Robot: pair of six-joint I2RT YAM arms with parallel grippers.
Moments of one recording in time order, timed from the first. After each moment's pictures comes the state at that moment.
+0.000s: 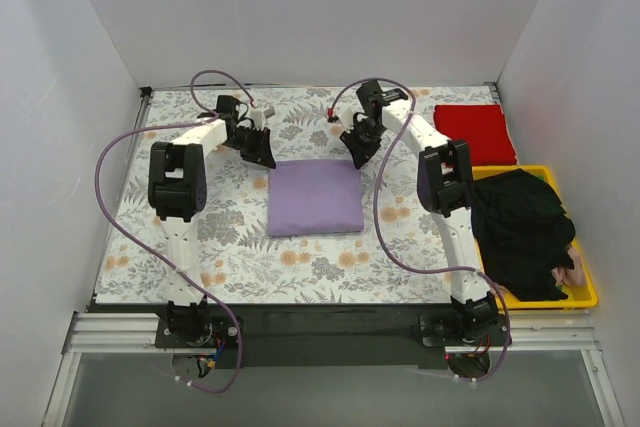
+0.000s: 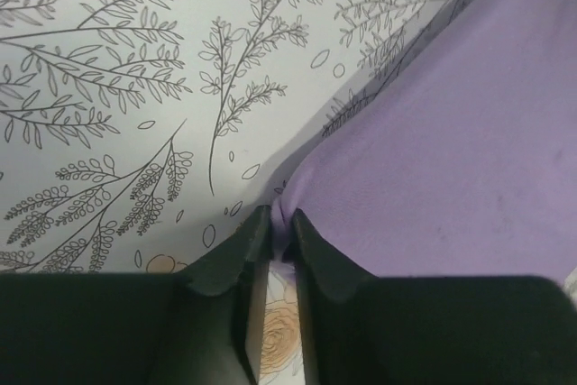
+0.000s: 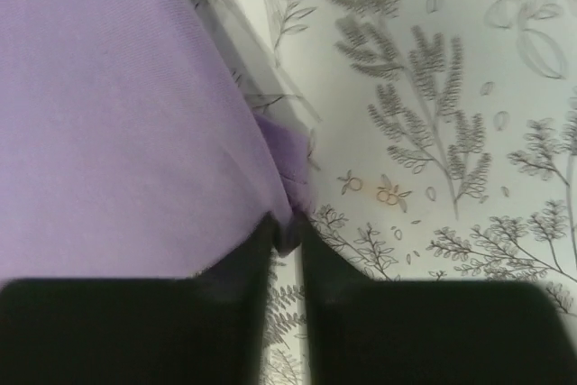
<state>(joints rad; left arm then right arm) -0.10 2.27 1.70 -0.62 0.70 0.24 0.40 2.45 2.19 -1.09 -0.40 -0.60</state>
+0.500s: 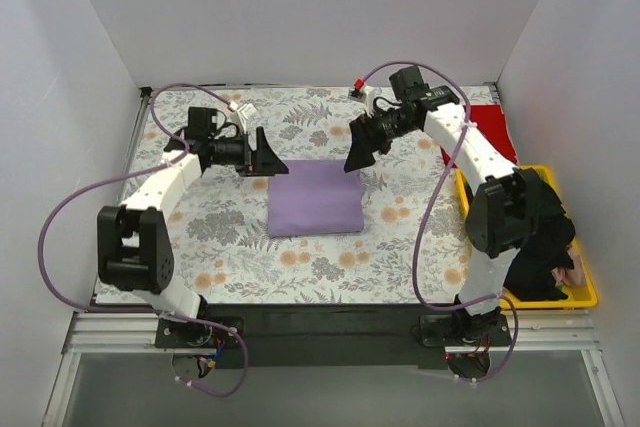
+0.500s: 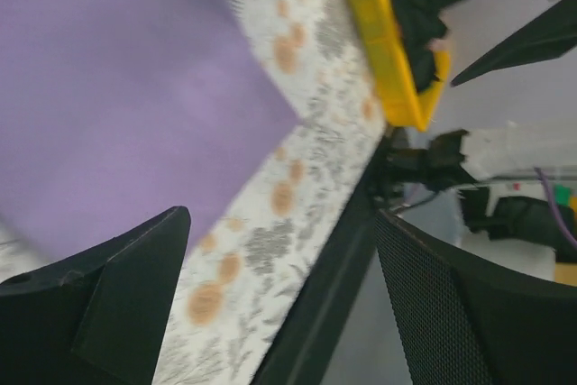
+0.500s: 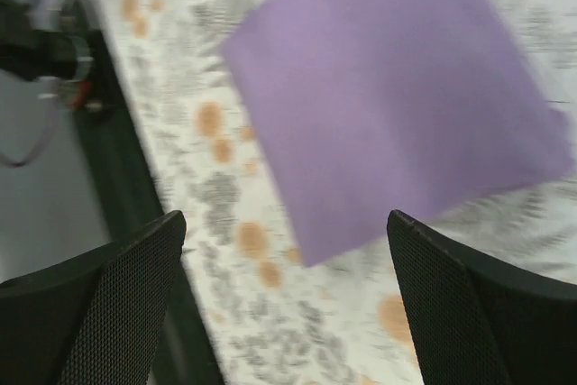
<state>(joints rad) -0.09 1.65 1.22 -0.47 0.96 -0.16 0.38 1.91 1.80 -0.98 -0.82 -0.34</state>
